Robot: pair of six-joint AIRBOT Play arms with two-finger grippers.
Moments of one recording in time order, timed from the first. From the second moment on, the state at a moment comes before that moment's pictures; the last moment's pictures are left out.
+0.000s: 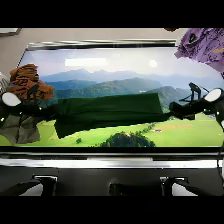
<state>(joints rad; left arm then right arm) 0.05 -1.28 1.07 1.14 -1.20 -1.63 -0.25 -1.38 1.15 -1.19 1.23 1.48</state>
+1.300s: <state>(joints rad) 0.06 -1.68 1.49 1.16 -1.15 -1.61 -0.25 -1.87 1.70 -1.09 1.28 1.58</state>
